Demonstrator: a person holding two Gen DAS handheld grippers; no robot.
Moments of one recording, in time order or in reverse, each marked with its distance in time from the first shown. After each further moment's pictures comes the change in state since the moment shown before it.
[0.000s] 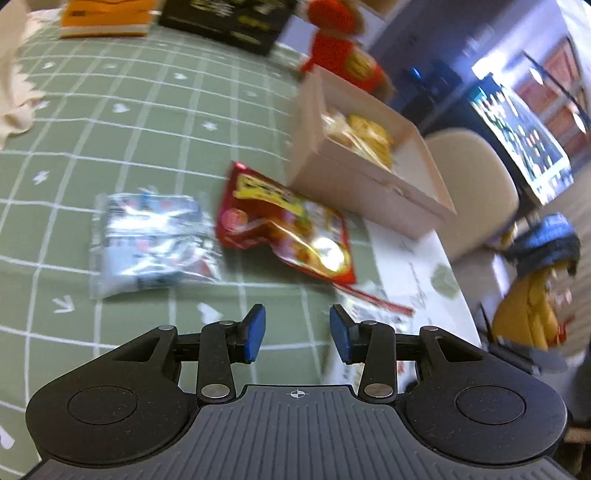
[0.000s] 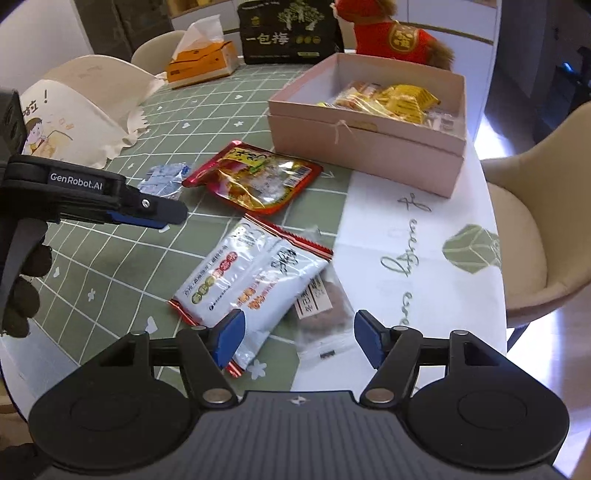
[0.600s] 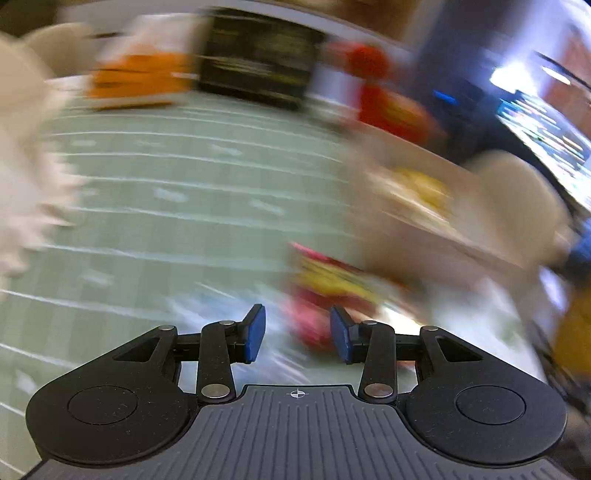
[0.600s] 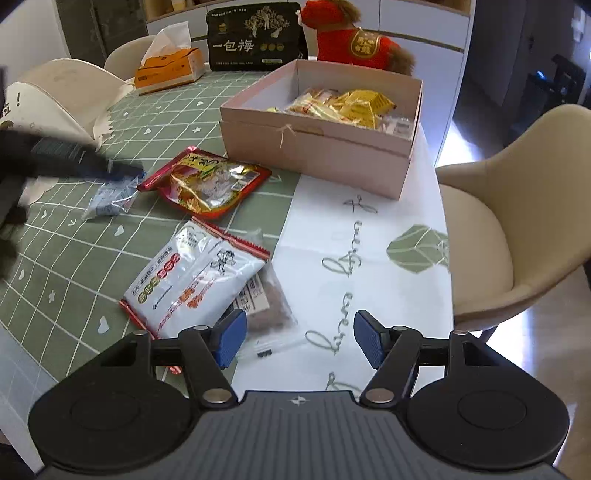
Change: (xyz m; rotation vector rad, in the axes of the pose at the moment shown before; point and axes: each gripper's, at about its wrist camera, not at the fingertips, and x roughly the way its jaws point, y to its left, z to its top) left arm -0.007 0.037 0.045 0.006 -0.178 0.253; right arm -0.005 -0.025 -0.010 0.042 -0.003 -0.086
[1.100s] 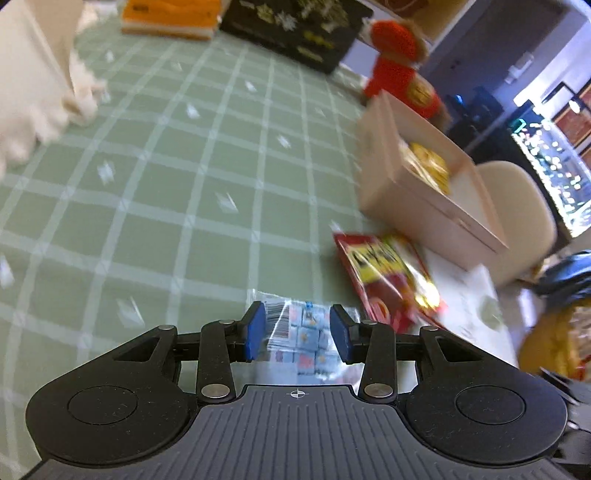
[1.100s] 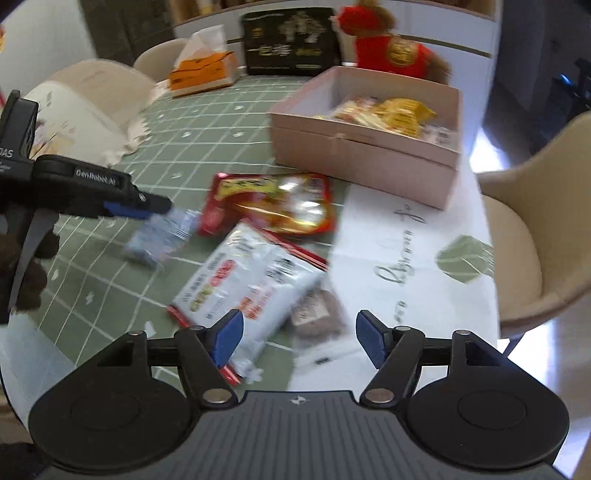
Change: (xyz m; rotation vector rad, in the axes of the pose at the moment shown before) left arm -0.017 0.002 -0.049 -0.144 0.135 -0.149; right arm -0.003 0.033 0.007 -0.076 -0.021 0.103
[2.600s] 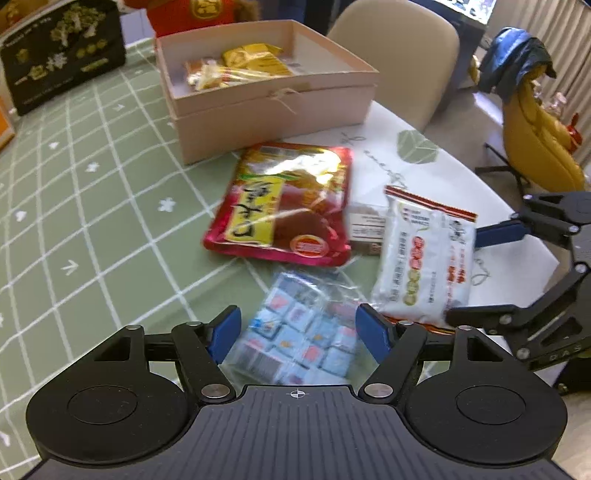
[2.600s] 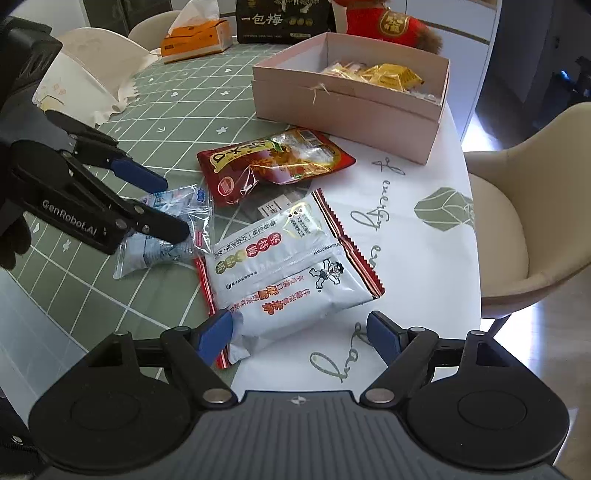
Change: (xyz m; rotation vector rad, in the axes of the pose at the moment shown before) left arm 0.038 -0.108 -0.027 0.708 0.223 -0.003; right arm -0.001 -0.019 -0.033 0.020 0.085 -0.056
